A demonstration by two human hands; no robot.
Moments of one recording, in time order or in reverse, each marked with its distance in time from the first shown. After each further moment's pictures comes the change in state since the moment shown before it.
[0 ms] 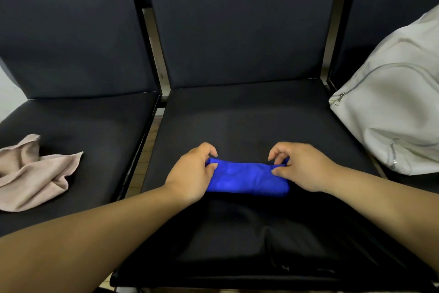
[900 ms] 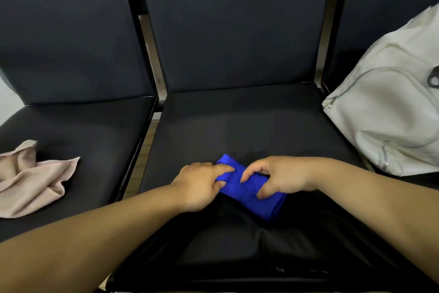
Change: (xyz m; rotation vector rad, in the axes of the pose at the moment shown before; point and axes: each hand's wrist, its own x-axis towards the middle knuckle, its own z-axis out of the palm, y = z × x) left_hand 0.008 0.008 0.007 0.352 -0.378 0.149; right_hand 0.012 -0.024 0.005 0.168 -0.509 0.009
